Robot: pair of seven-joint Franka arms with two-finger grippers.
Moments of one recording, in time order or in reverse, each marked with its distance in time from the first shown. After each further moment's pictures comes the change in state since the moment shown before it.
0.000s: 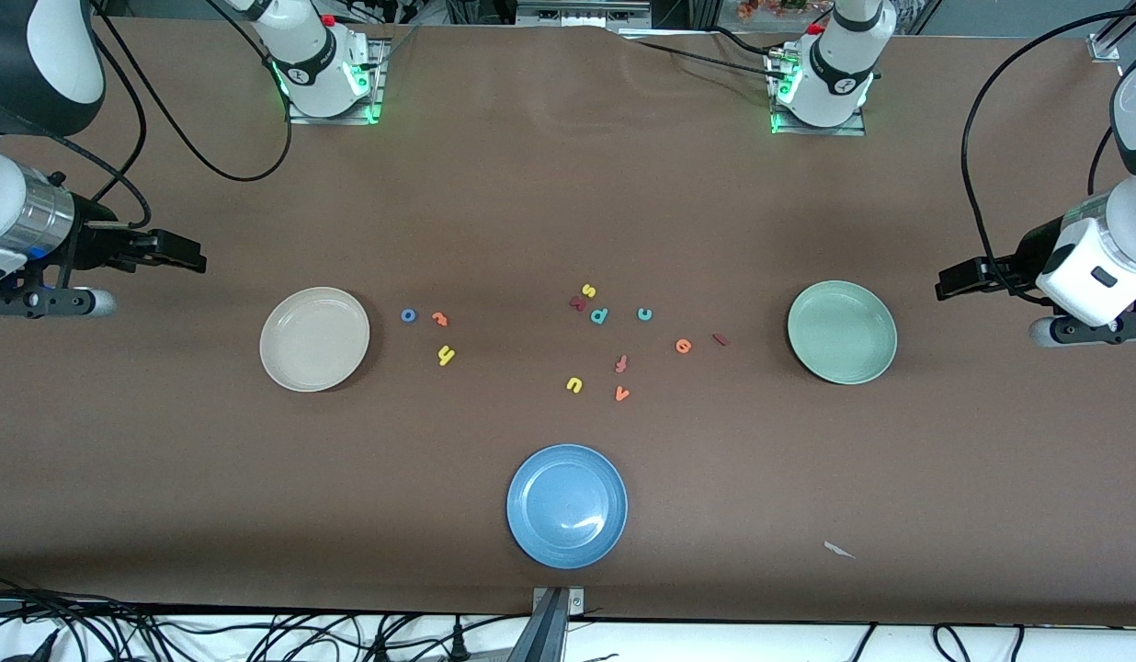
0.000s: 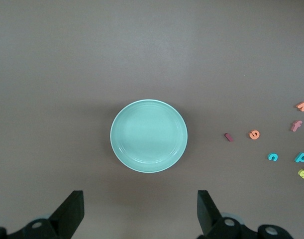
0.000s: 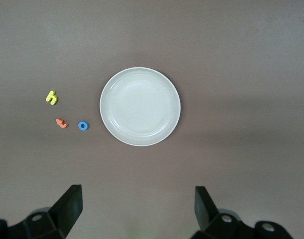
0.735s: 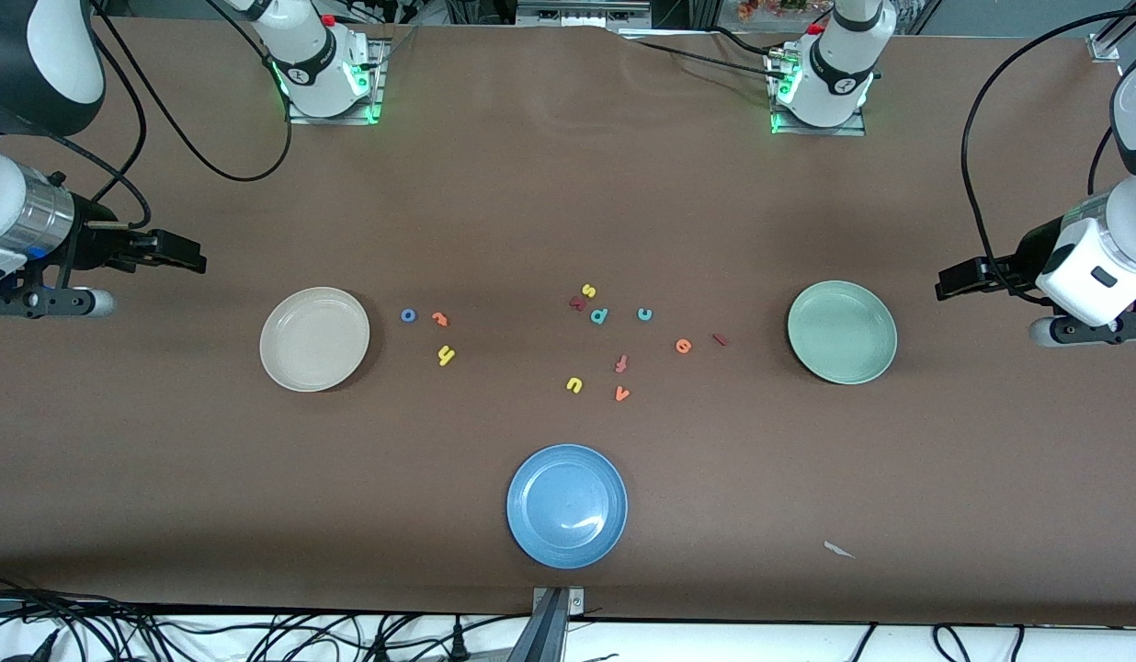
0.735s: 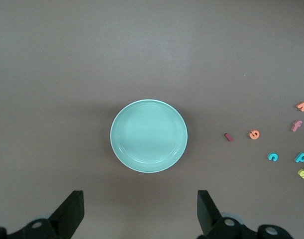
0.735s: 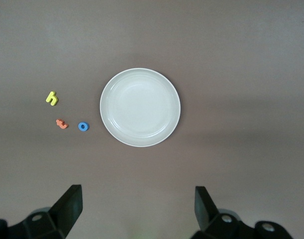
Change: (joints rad) left arm 0.000 0.000 0.000 0.000 0.000 0.000 0.000; right arm 0.000 0.000 0.000 0.000 0.000 0.008 0.000
